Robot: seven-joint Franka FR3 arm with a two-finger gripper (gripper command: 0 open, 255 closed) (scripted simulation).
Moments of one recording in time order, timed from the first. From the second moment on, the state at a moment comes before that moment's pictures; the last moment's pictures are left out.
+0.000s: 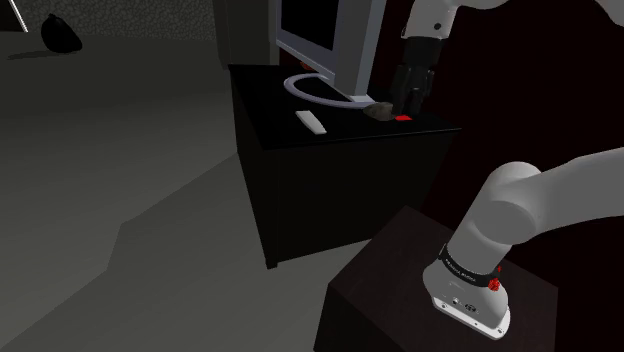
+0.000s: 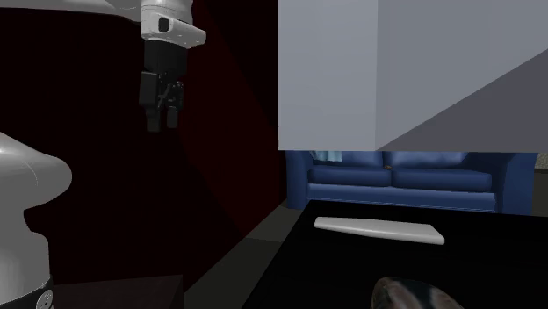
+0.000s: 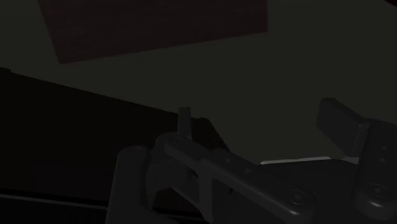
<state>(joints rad) 0.01 -0.80 -0.06 -2.34 0.11 1.43 0.06</state>
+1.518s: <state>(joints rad) 0.12 -0.39 -0.55 -2.15 -0.25 1.67 -0.92</state>
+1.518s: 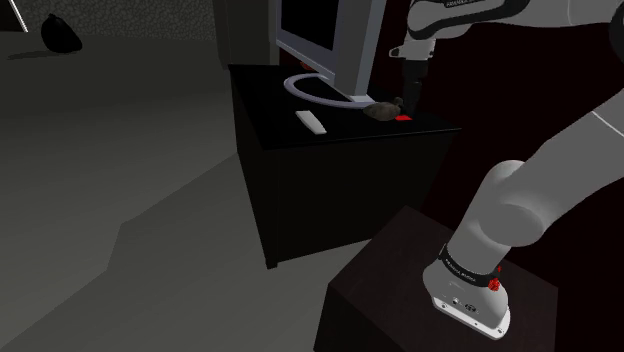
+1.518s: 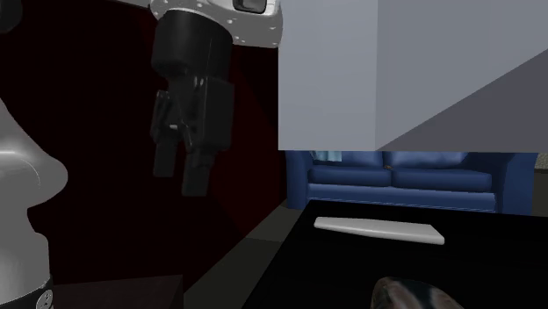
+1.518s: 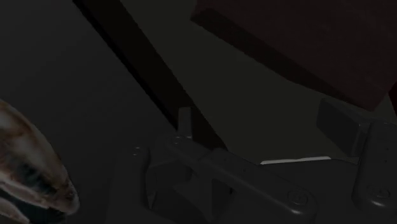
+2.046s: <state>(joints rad) 0.16 -0.05 -0.70 -1.92 -0.16 1.79 -1.32</state>
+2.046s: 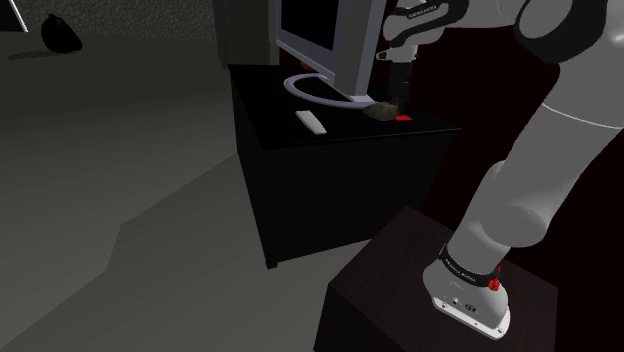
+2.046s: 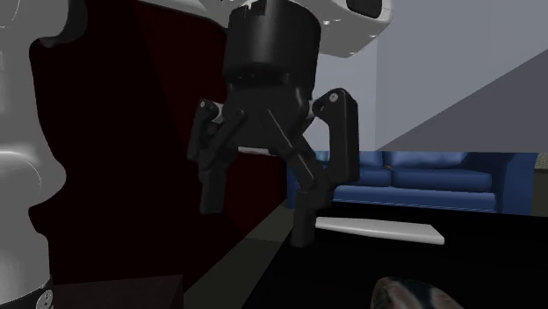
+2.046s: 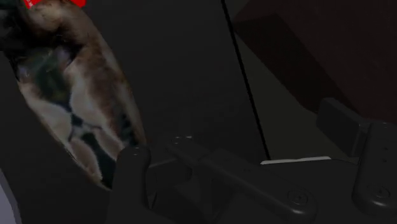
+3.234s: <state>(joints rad) 0.02 0.36 -0.70 -1.61 0.12 1.92 -1.77</state>
